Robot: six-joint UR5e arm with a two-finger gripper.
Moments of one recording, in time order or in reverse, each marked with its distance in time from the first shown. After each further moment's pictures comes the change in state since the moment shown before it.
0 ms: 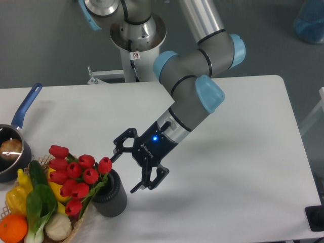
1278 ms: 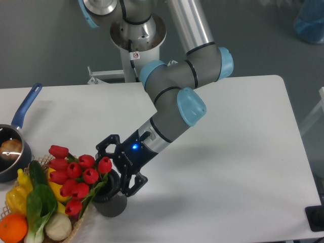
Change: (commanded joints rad) arm -0.060 -0.026 0.015 0.002 0.006 0.002
